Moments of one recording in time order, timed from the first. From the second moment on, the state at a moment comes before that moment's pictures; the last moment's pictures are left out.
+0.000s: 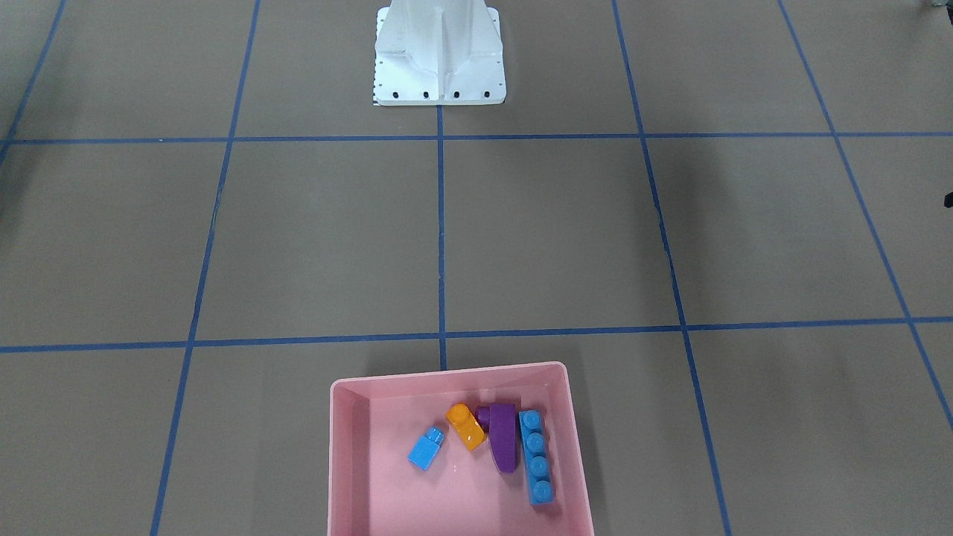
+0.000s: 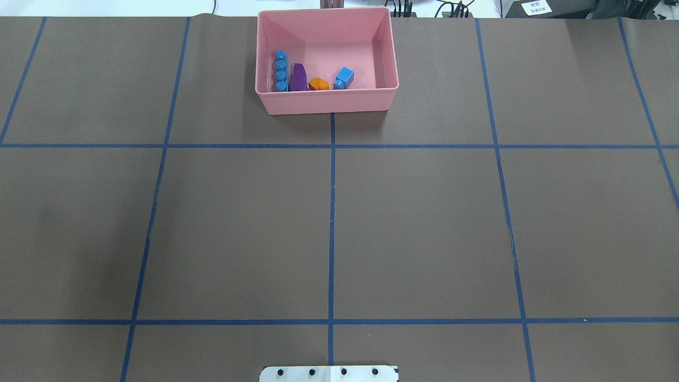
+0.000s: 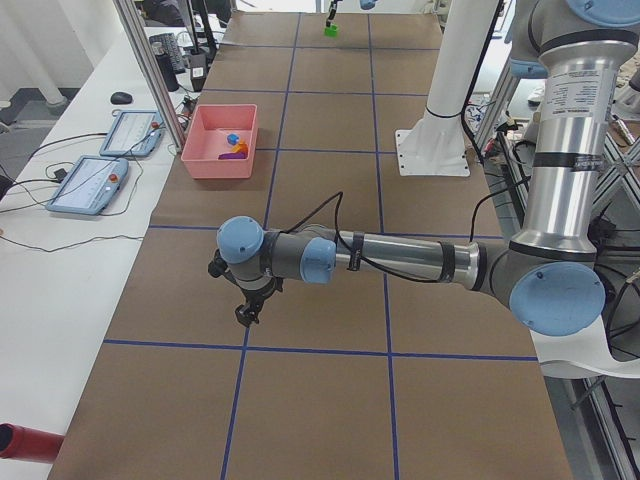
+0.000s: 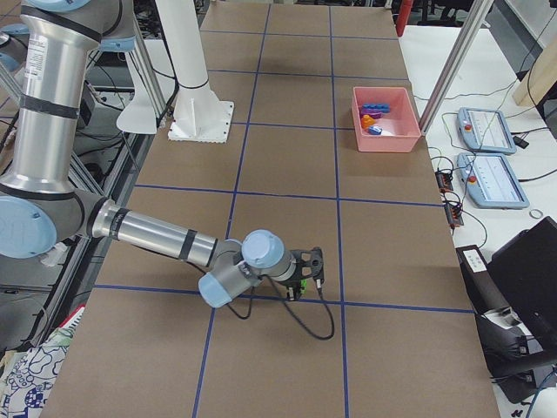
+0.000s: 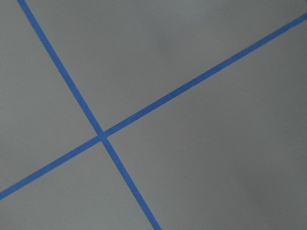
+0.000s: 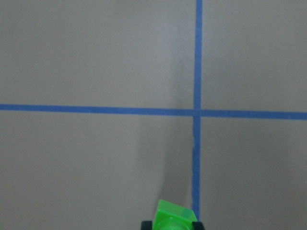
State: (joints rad) left arm -1.49 -1.63 -1.60 -1.59 -2.44 0.40; right arm 1.42 -1.72 1.50 -0.72 2.36 0.51
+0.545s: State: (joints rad) left arm -1.49 -1.62 -1.60 -1.59 -2.43 0.30; right arm 1.31 -1.25 1.60 -1.37 2.30 0.51
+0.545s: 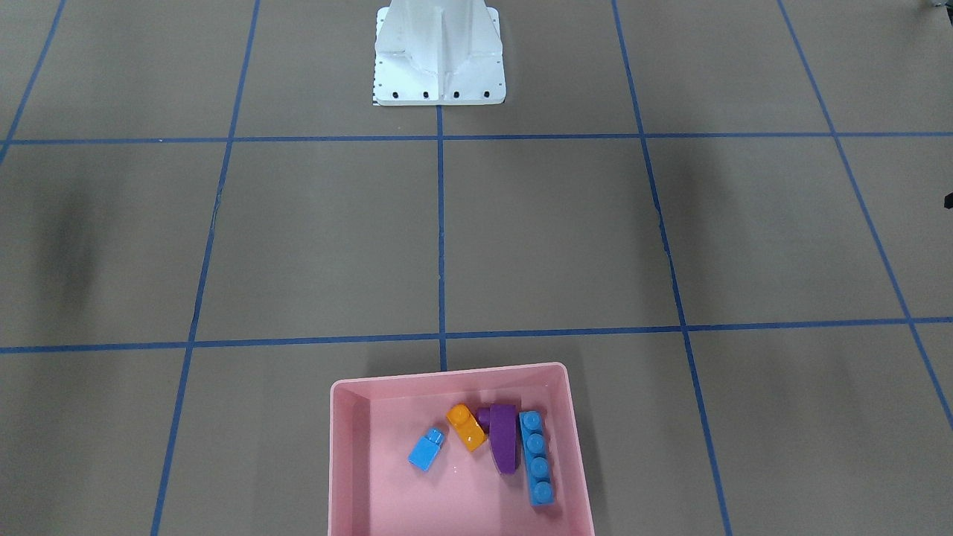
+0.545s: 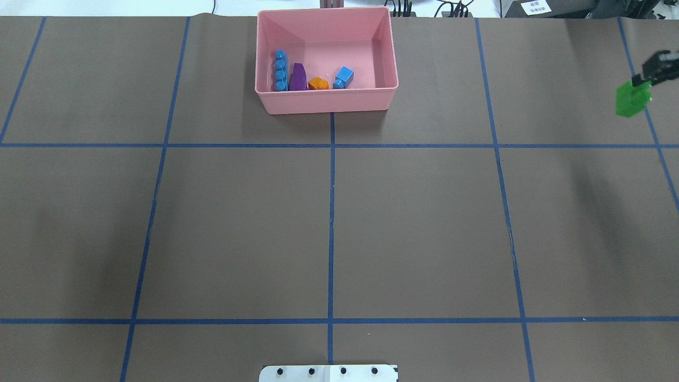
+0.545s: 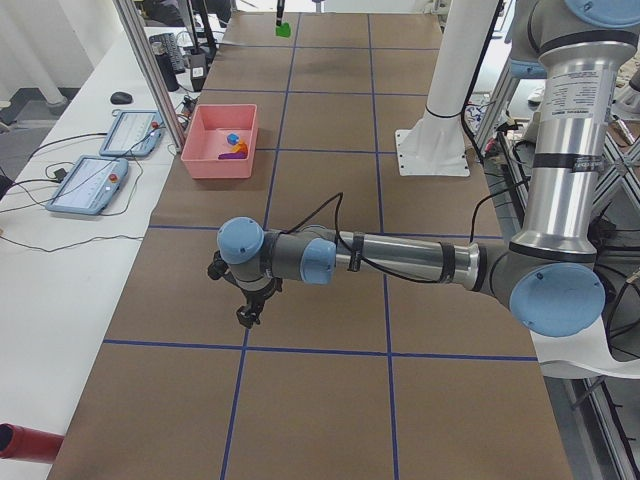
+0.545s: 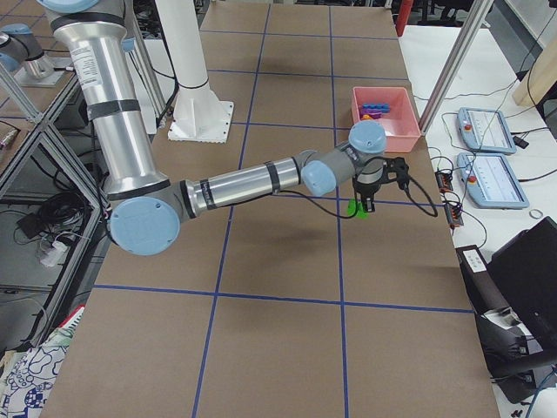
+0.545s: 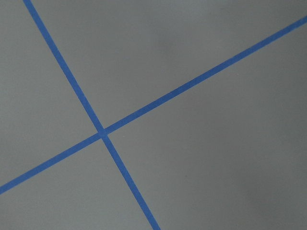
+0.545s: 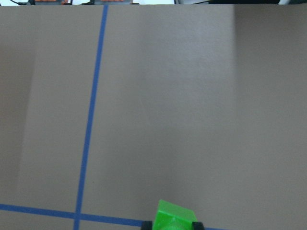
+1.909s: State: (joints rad) left arm -1.53 -1.59 -1.58 -1.60 -2.42 0.07; right arm 0.95 -0.36 0.87 -1.36 2.01 0.96
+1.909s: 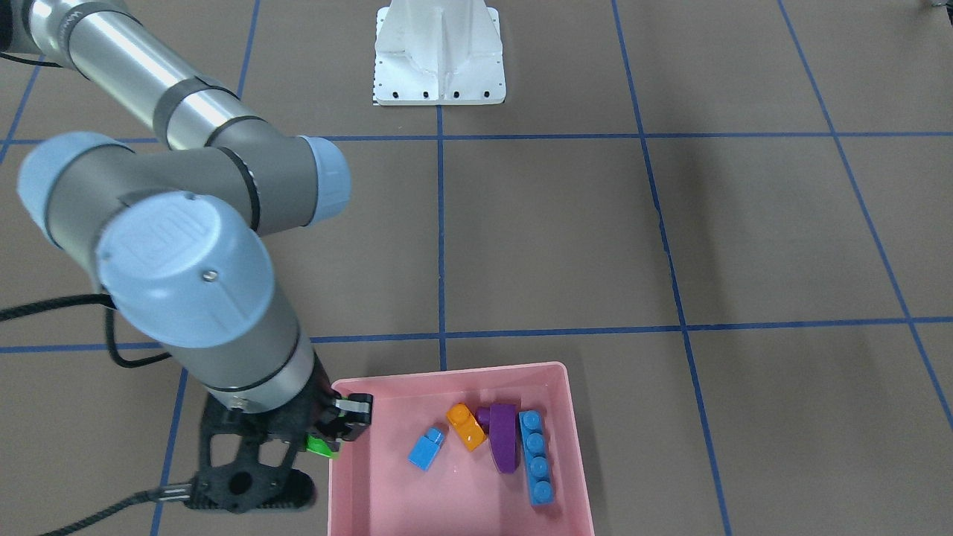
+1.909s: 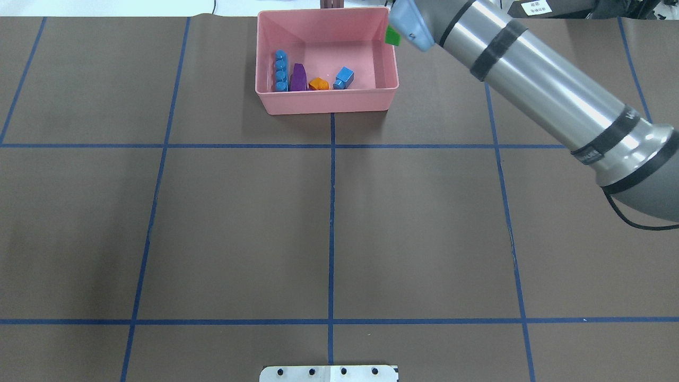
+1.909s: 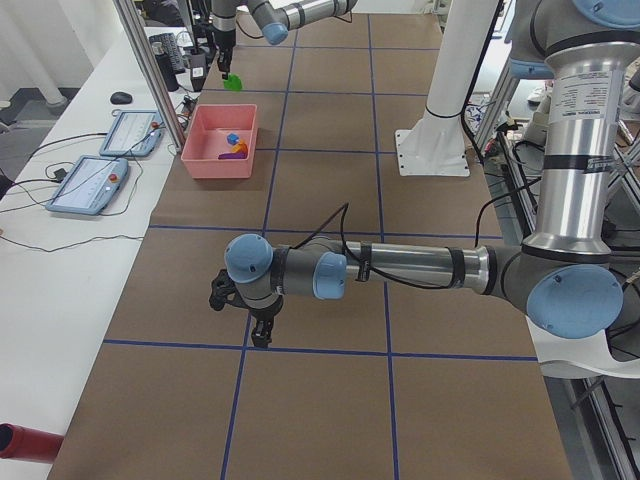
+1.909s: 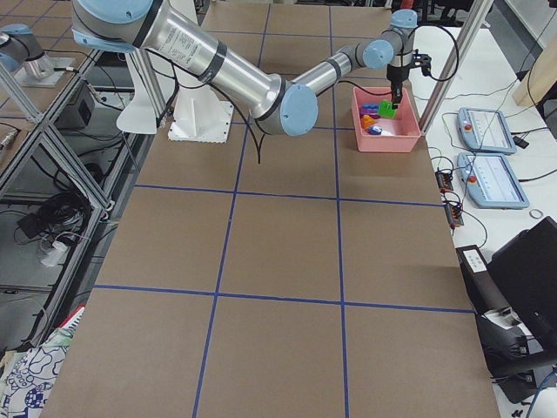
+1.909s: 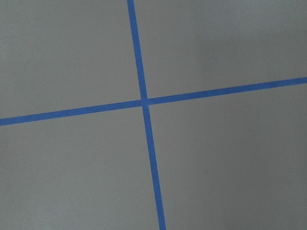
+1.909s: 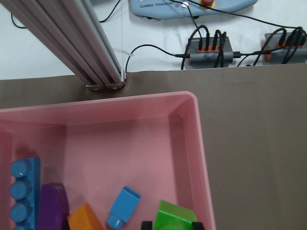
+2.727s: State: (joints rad) left arm -1.53 -1.59 -1.58 -1.60 -2.42 0.07; right arm 0.90 -0.29 0.75 -1.29 1.96 0.98
